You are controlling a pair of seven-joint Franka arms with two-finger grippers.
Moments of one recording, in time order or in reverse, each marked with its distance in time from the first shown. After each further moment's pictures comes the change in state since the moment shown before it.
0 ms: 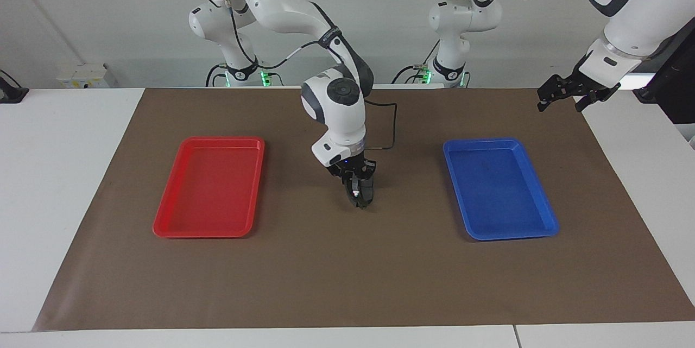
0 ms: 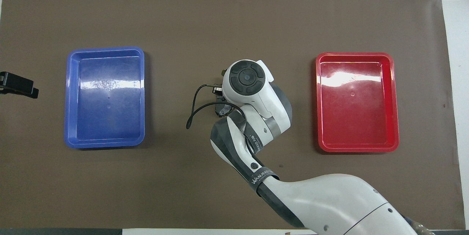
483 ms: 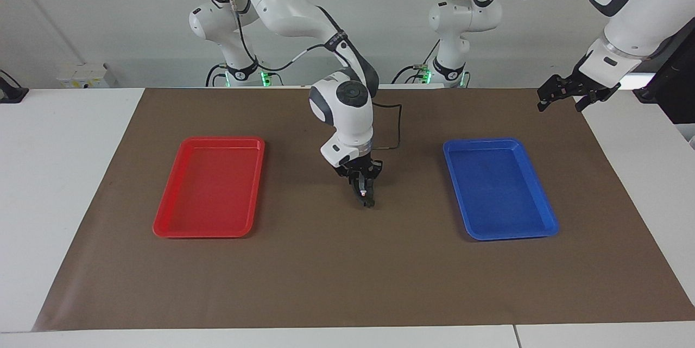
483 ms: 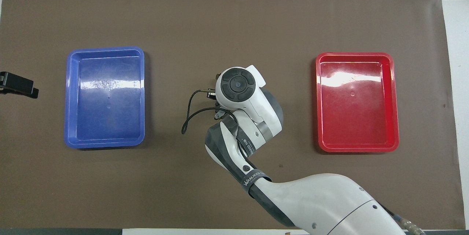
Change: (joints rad) left arm 0.000 0.000 0.000 0.000 0.000 0.000 0.000; right arm 0.021 0.033 0.000 0.000 -0.001 0.037 0.000
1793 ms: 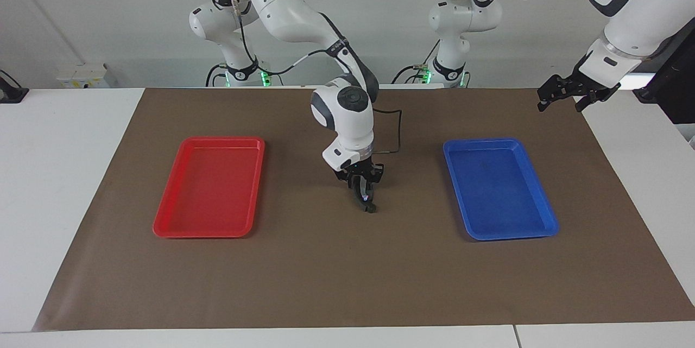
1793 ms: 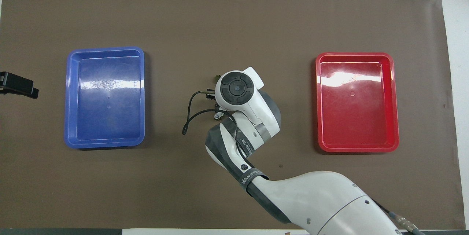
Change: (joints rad) left arm 0.000 0.000 0.000 0.000 0.000 0.000 0.000; right arm 0.003 0.018 0.000 -0.011 -0.008 0.050 0.000
